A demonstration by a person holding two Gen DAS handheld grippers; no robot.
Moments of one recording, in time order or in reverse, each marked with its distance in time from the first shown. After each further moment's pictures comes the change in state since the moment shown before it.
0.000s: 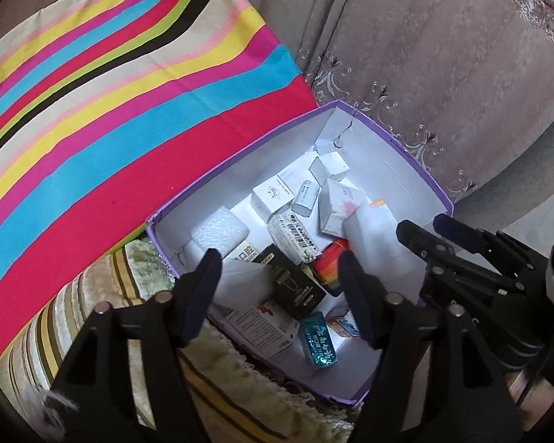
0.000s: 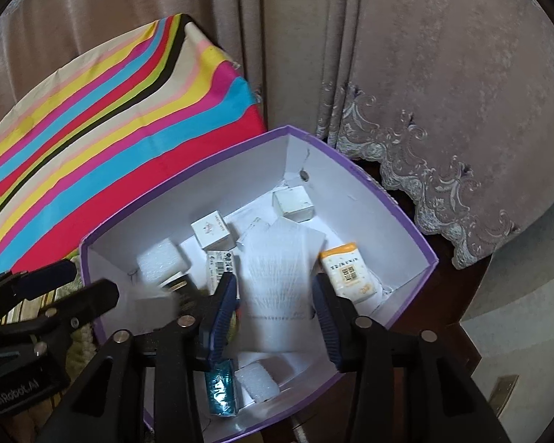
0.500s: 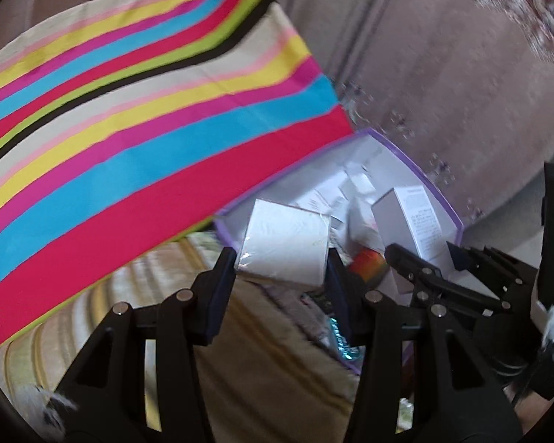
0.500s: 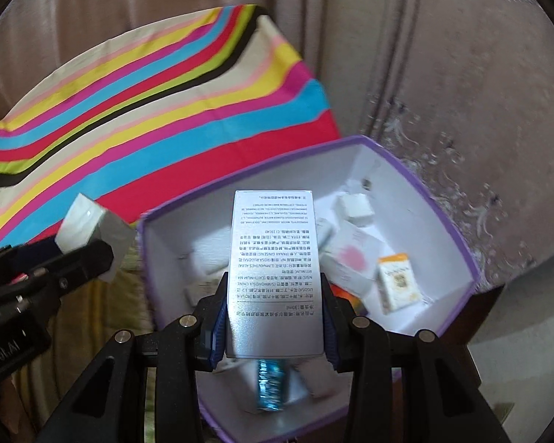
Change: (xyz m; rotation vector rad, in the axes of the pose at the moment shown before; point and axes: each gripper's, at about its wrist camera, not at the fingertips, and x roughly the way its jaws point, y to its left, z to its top) left arm -0.035 0.042 -0.017 -0.072 -0.082 0.024; right arm -0.015 0.060 -0.011 -0.131 -0.002 0.070
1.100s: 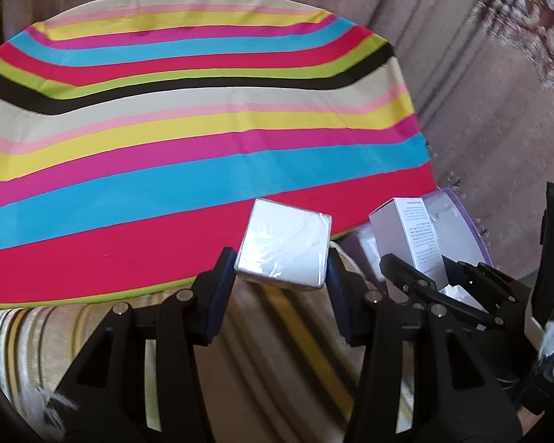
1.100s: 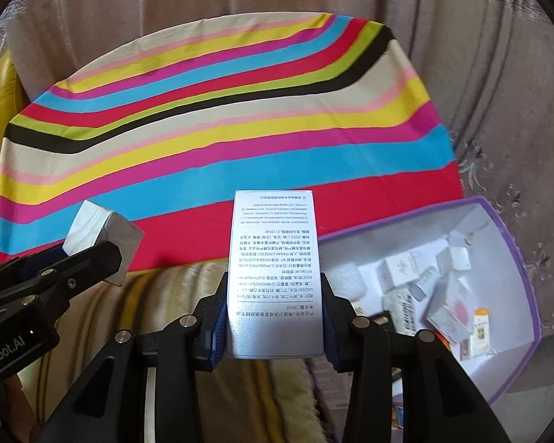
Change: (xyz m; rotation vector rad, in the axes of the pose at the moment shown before) left arm -0.055 0.109 -0.027 -0.264 -0.120 0.146; right arm 0.010 0.123 0.020 -0.202 -0.027 0.174
